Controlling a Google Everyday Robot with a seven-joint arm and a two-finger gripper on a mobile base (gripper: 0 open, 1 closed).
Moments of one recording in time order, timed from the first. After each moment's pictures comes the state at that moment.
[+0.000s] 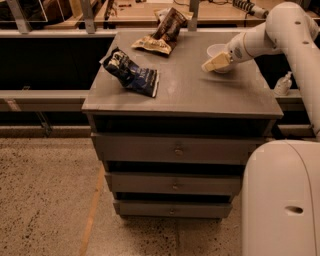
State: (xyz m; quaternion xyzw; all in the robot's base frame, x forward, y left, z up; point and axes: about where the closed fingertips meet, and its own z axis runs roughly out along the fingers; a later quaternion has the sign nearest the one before) arm 0.842 -0.220 0.881 -0.37 0.81 0.07 0.45
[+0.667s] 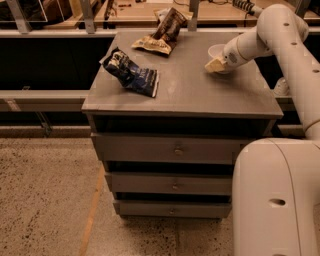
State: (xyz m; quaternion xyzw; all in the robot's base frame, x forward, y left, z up) arm 0.839 -0.207 0.853 -0.40 0.82 0.07 0.40
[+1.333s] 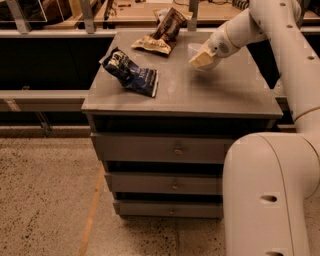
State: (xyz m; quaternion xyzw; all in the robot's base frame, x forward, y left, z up) arm 0.800 -0.139 0.894 -0.52 0.76 0.12 0.38
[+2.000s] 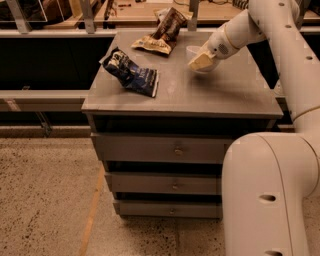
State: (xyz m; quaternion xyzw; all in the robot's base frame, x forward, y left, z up) arm 0.791 -0.133 0.888 -0.53 0.75 0.13 0.37
